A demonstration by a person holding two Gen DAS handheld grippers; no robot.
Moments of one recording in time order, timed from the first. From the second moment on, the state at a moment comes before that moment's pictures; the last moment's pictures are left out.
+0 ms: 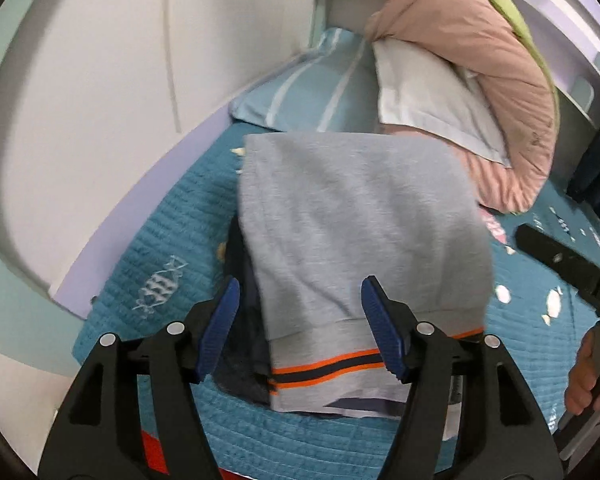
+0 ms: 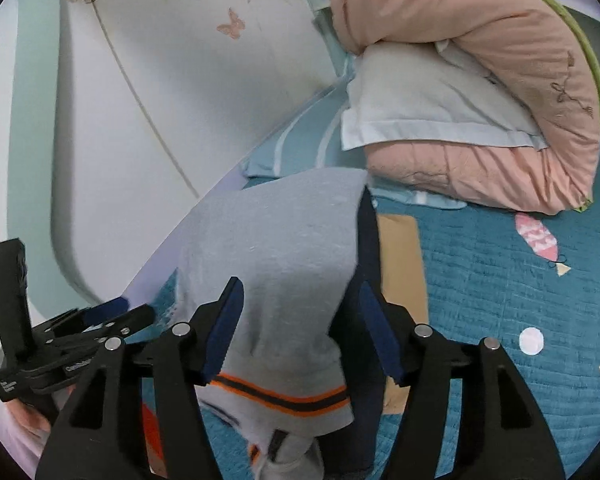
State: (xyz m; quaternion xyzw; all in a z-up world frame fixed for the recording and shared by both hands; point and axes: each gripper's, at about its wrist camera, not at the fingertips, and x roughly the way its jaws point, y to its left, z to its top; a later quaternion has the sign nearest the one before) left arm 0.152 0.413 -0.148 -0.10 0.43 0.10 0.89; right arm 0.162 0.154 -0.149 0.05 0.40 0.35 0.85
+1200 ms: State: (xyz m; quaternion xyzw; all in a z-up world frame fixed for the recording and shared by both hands) left arm 0.247 0.456 -0.212 -0.19 0.46 0.09 0.86; right arm 0.239 0.219 -0.191 -0.02 0.46 0.38 0.80
